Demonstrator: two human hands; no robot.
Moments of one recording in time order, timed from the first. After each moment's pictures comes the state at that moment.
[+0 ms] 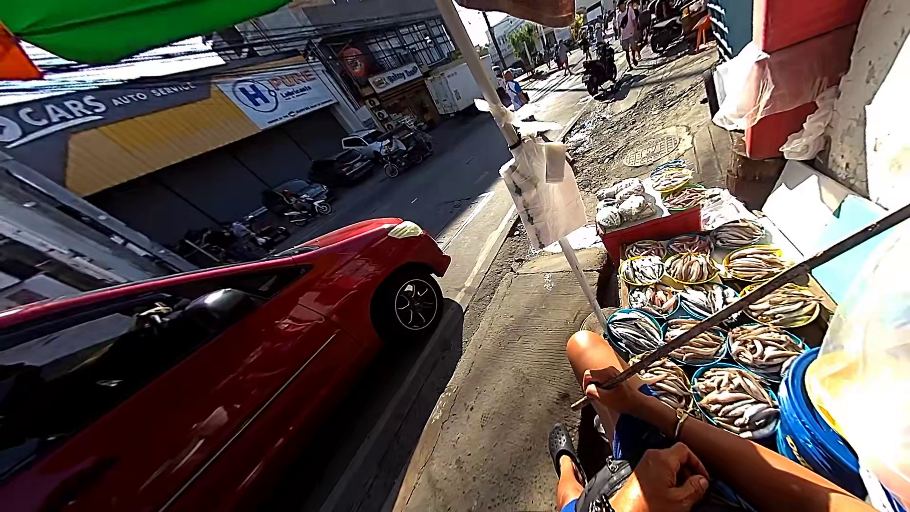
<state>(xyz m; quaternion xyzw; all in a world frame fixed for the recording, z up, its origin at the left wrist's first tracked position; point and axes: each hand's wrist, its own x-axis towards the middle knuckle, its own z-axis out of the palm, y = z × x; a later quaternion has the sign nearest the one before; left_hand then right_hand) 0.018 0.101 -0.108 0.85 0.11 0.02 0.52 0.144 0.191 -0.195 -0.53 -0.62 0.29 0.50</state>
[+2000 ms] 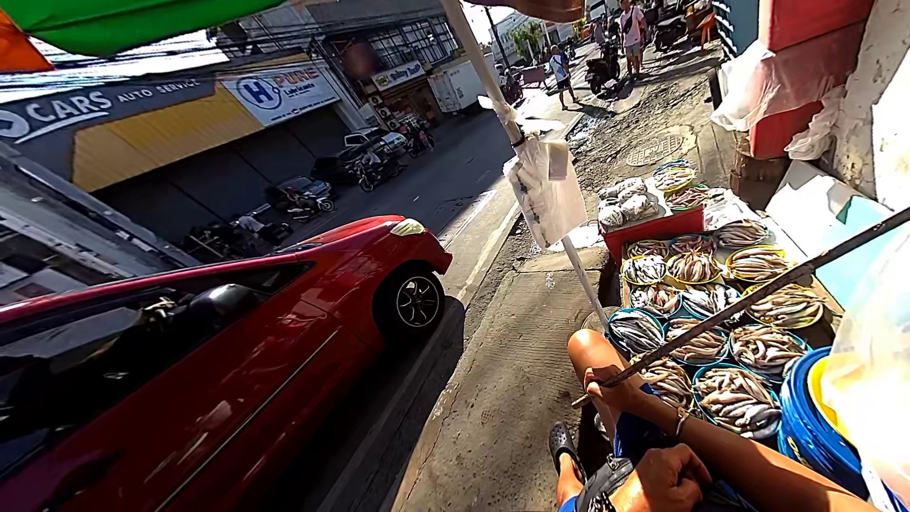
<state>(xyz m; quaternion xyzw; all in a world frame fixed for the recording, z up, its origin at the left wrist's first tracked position) 0.018 0.100 -0.099 0.85 0.10 0.00 0.51 0.140 0.166 -0.139 -0.55 -0.63 0.32 0.45</state>
